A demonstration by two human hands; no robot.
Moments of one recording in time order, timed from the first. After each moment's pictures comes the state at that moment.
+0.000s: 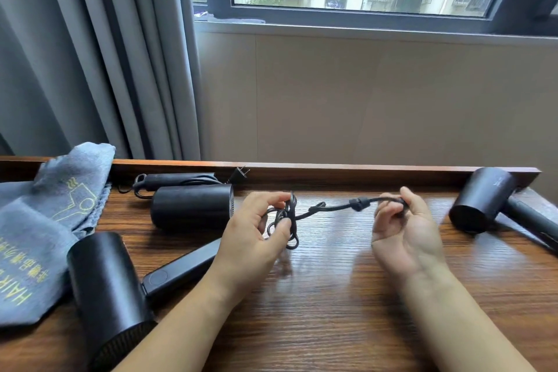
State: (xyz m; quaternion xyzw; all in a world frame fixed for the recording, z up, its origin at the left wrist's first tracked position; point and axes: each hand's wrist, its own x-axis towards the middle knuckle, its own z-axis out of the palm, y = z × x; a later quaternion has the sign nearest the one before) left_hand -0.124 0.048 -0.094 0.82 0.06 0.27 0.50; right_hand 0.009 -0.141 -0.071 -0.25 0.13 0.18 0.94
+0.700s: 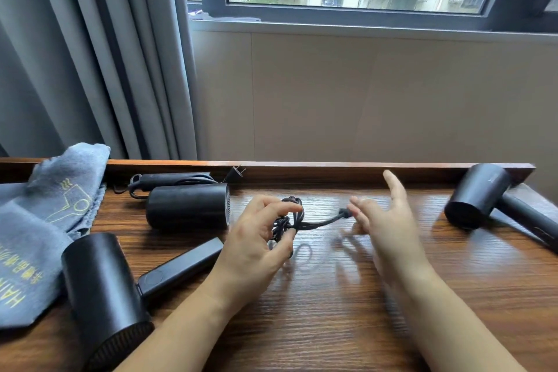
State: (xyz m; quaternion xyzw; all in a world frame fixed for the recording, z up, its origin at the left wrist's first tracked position) left_hand -0.126 0.039 -0.093 0.85 -0.01 0.29 0.44; right_hand -0.004 -0.133 -0.085 -0.68 -0.08 0.03 0.72
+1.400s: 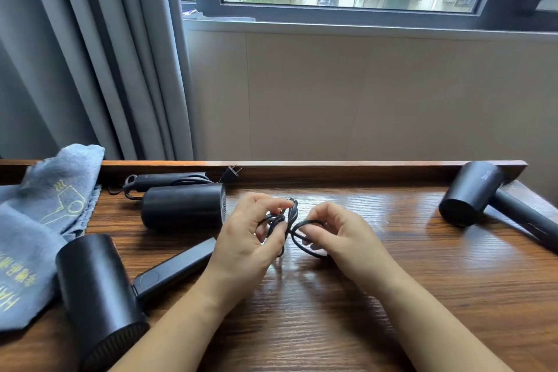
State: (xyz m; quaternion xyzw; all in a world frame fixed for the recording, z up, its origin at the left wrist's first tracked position) left_hand -0.123 0.039 -0.097 0.81 0.01 0.32 0.49; right_hand -0.018 -0.120 -0.107 -0.75 -0.30 0.14 0.58
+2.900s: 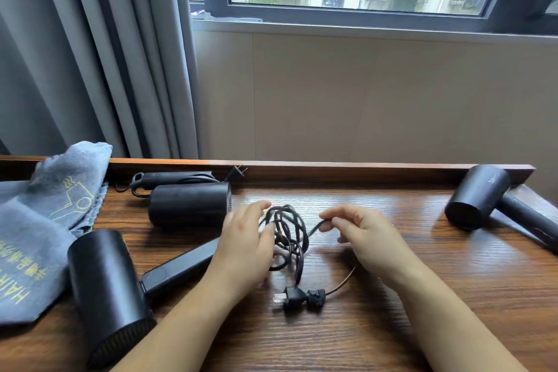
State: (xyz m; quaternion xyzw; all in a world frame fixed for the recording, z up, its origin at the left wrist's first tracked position) left_hand -0.117 0.053 -0.114 0.90 0.17 0.21 0.35; right_hand 0.000 -0.132 -0.101 -0.82 -0.26 0.13 0.49
